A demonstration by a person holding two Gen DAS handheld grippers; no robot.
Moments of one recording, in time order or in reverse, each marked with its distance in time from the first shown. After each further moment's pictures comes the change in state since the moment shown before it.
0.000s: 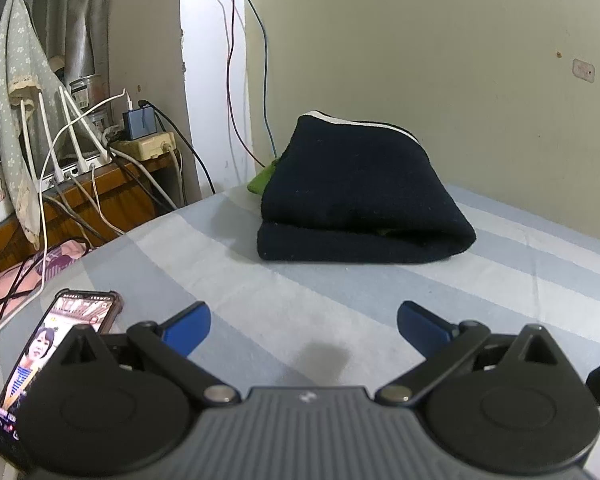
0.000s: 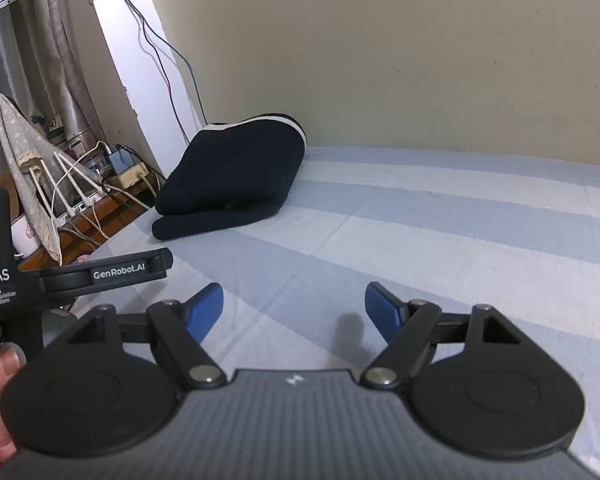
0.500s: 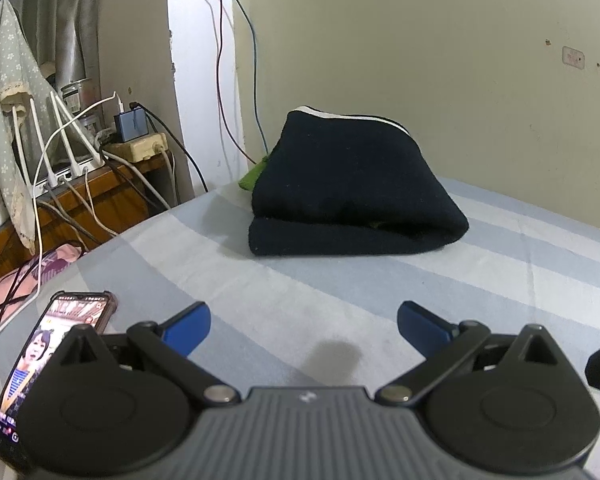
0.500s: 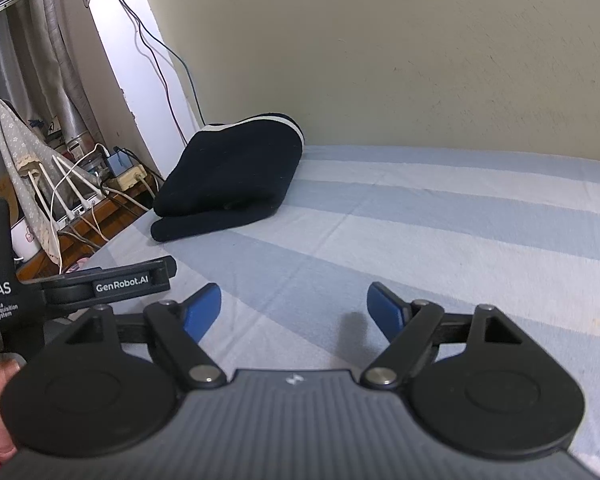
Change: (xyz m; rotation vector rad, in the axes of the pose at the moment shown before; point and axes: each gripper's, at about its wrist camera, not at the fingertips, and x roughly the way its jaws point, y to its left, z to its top) left arm 0.002 -0.004 -0.003 0.034 0.010 -0.005; right arm -0.001 -0.001 0.000 0.011 0.002 0.000
